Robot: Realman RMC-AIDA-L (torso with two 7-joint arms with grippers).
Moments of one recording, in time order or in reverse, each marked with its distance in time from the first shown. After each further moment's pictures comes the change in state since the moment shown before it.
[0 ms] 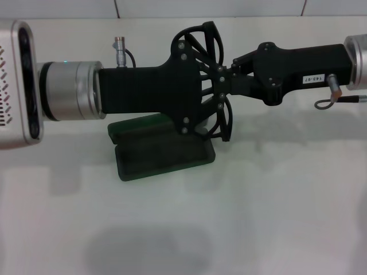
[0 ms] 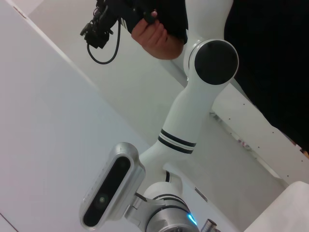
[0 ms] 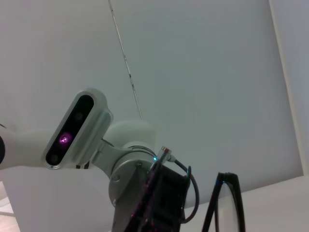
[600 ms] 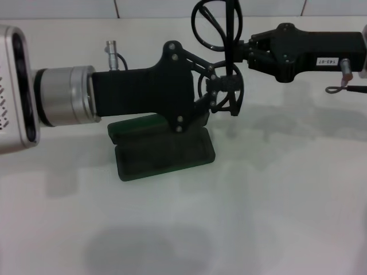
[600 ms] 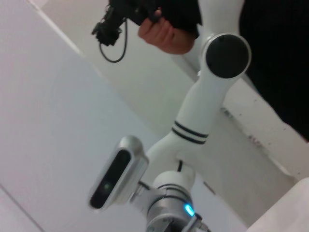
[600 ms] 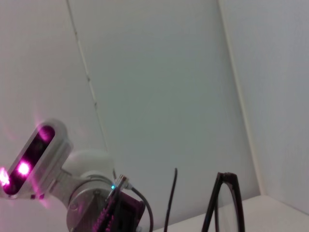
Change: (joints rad) left arm 0.031 -0.002 -0.006 -0.011 -0.019 -0.018 0.000; right arm -0.038 -0.003 0.084 -0.012 0.013 0.039 -0.001
